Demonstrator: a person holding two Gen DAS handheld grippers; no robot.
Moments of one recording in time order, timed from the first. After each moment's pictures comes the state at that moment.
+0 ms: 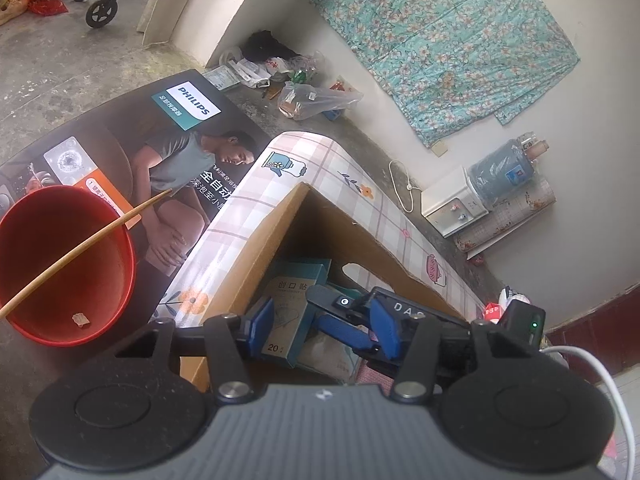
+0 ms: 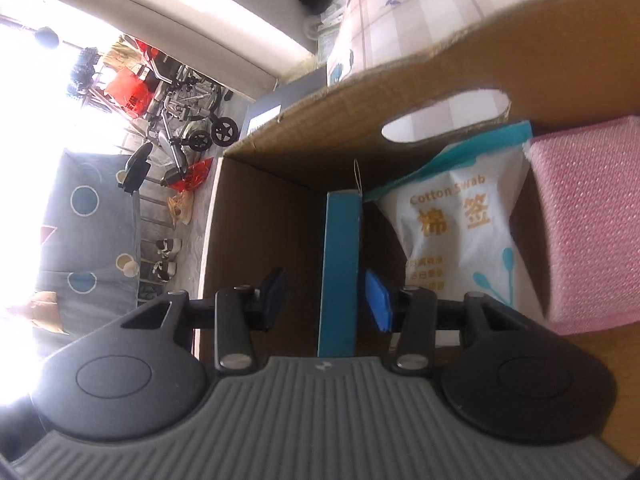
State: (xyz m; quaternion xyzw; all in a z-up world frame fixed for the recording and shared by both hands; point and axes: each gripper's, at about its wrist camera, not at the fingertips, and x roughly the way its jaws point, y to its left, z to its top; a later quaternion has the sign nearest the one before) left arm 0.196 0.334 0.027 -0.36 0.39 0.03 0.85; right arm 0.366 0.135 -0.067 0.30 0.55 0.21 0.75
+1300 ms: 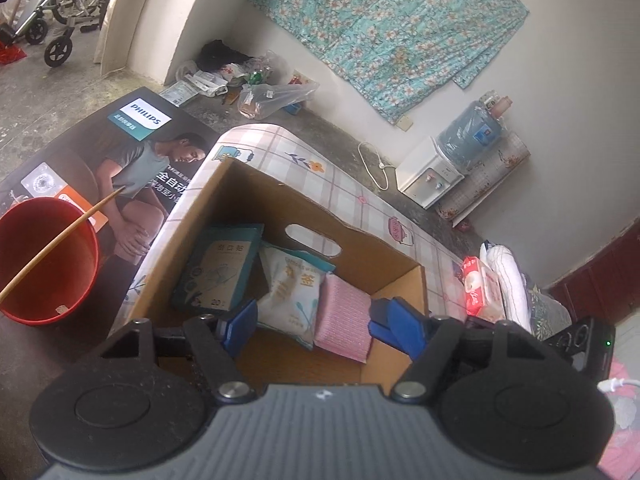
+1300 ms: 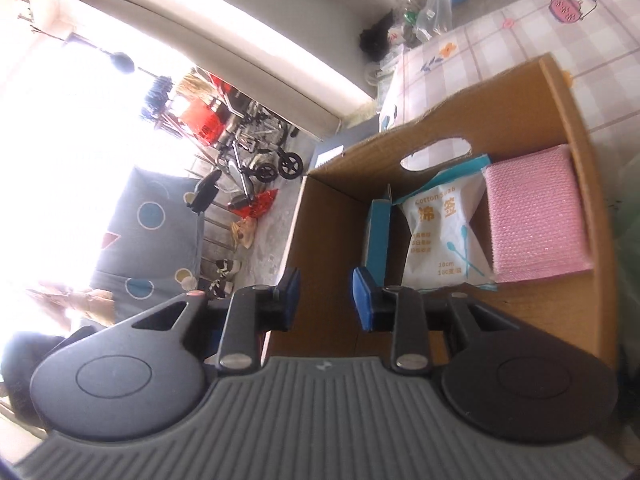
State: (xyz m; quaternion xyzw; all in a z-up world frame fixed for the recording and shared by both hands) left arm 0.167 0.259 0.062 -0.28 0.39 -0.02 0.88; right arm 0.286 0.018 0.003 0.34 0.45 0.29 0.77
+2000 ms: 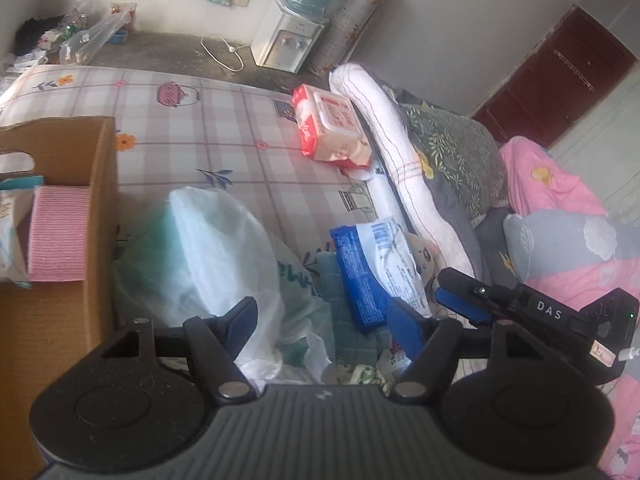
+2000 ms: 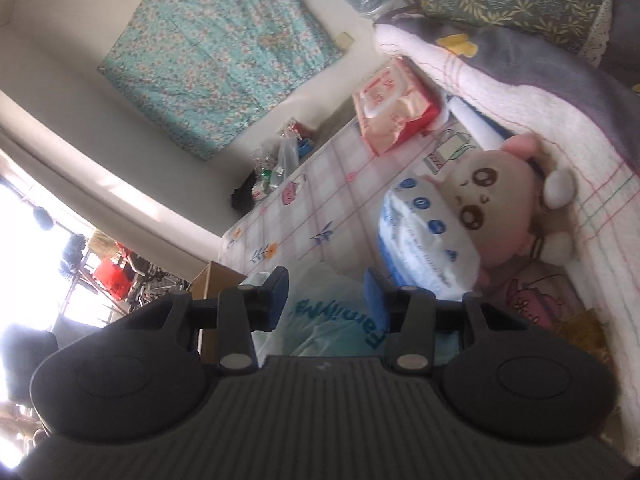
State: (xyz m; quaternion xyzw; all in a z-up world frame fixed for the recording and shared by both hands) left arm 0.219 -0.038 0.023 -0.13 0.50 -0.23 0.83; right arm 0.142 -0.346 -0.015 0.40 0.34 0.04 0.85
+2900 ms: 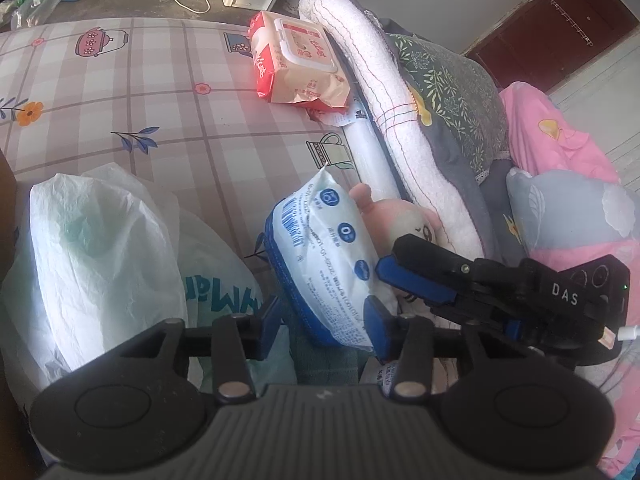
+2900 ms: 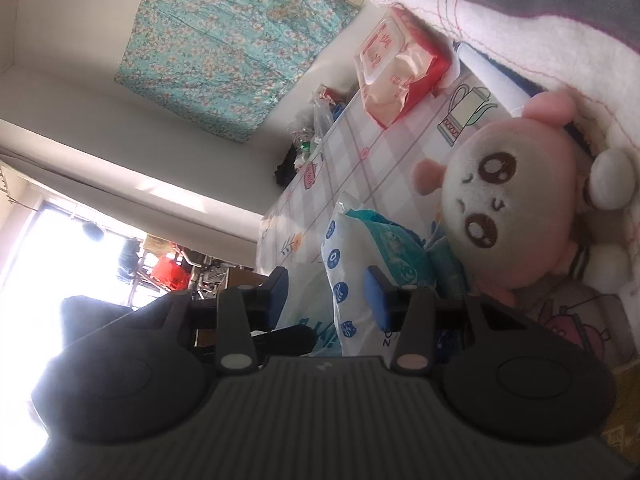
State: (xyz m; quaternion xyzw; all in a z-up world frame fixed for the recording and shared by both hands) left arm 0.279 -0.098 -0.031 -0.12 0.56 -0.27 0.77; right arm 0.217 -0.375 -0.090 0.49 0.36 0.14 0.78
